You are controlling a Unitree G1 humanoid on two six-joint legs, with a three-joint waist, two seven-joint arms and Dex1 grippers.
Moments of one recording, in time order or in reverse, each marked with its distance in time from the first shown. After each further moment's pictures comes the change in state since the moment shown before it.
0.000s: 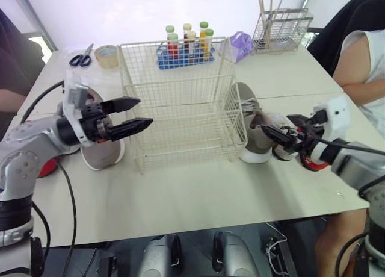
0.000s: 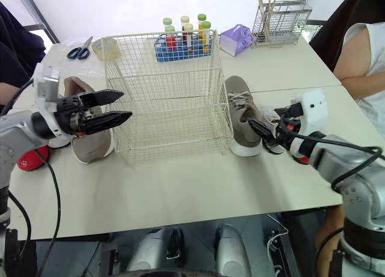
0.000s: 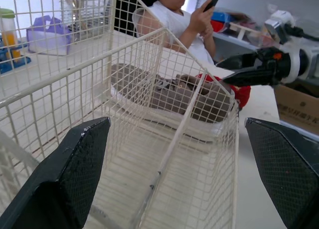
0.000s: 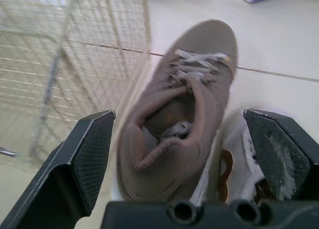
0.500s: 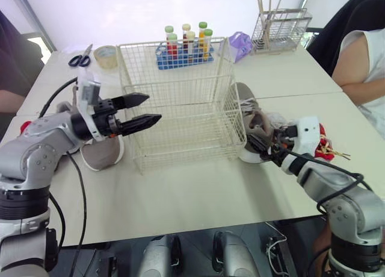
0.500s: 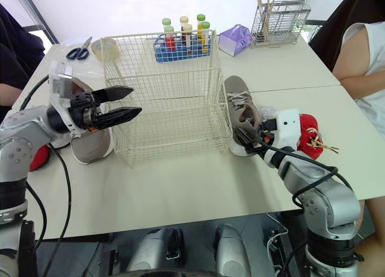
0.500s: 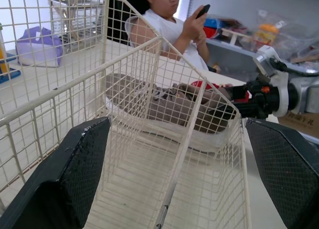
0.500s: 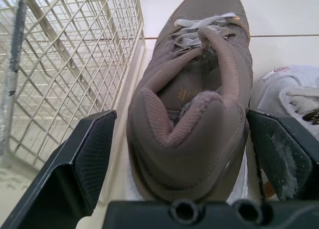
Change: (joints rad) left arm -0.064 -0.066 -0.040 0.046 0.063 -0.037 -0.014; right arm 0.065 0.207 0.143 0.020 -0.128 -0.118 -0.109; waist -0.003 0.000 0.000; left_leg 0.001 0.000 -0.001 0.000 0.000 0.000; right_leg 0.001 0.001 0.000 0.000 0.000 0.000
